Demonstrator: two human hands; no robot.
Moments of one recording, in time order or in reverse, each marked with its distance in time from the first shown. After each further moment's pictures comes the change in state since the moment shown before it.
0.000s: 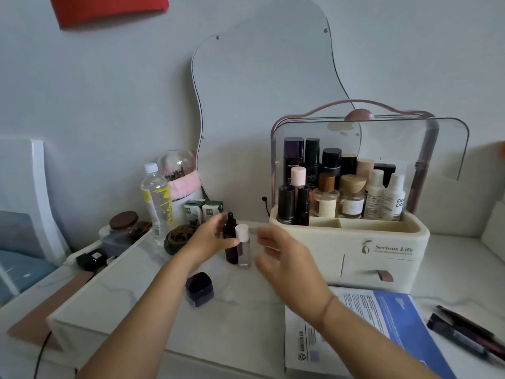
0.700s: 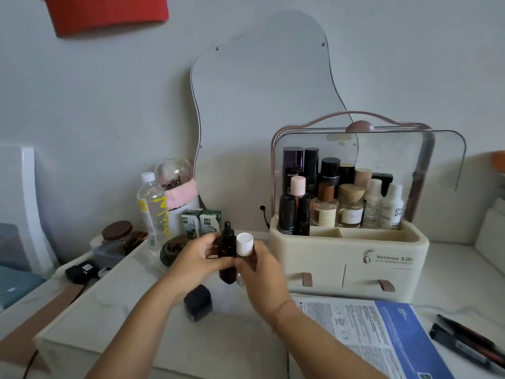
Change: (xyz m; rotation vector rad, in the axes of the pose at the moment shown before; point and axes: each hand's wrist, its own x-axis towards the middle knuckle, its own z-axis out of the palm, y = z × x) left_hand -0.051 0.022 -0.006 -0.087 -0.073 0.166; right_hand 0.027 0.020 0.055 0.242 0.078 0.208
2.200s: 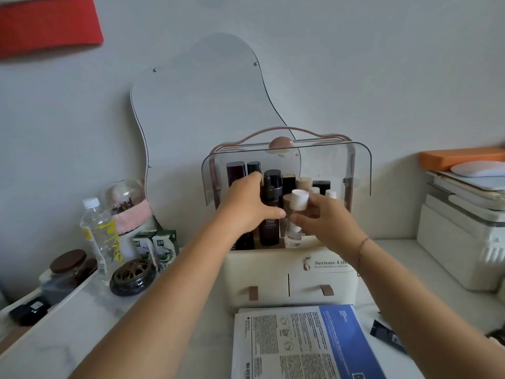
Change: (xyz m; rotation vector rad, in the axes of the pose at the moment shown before) left_hand 0.081 0.161 0.140 0.746 0.076 0.224; right_hand 0.034 -0.033 -0.213 -0.344 0.165 -0.094
